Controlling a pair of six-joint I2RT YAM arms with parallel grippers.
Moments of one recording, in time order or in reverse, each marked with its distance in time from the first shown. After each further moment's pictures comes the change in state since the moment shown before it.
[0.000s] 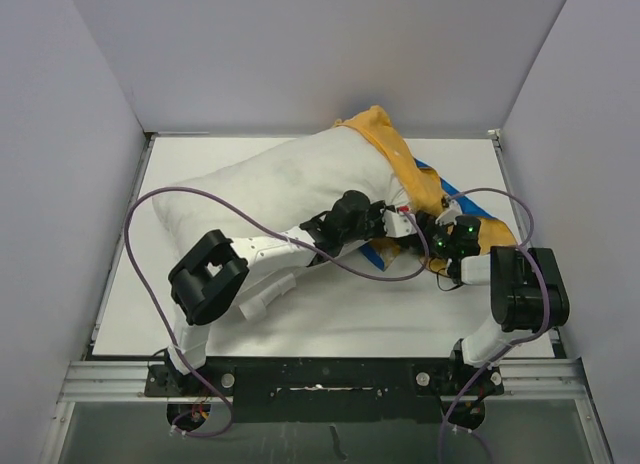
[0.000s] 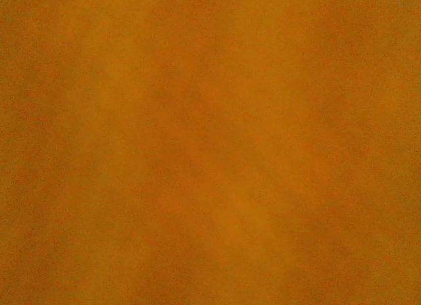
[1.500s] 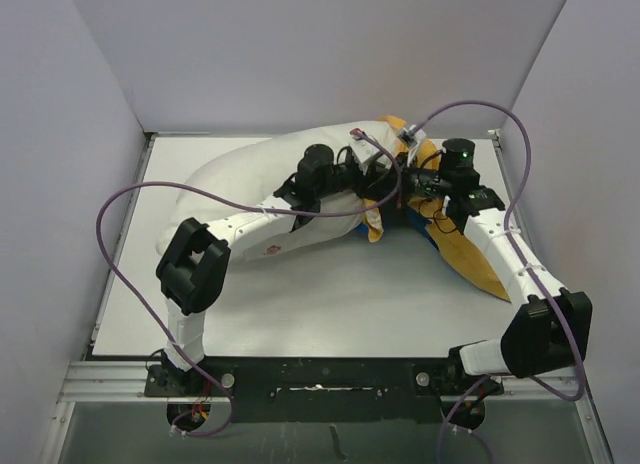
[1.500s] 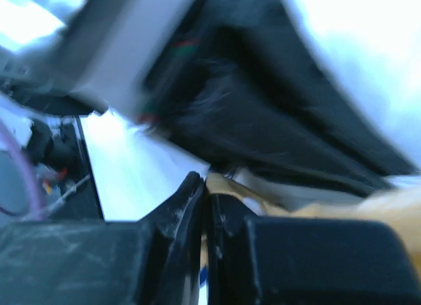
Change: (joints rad) left arm 0.185 0.001 0.137 0.155 0.306 -0.586; right arm 0.230 -0.245 0.637 -0.706 -0.329 -0.289
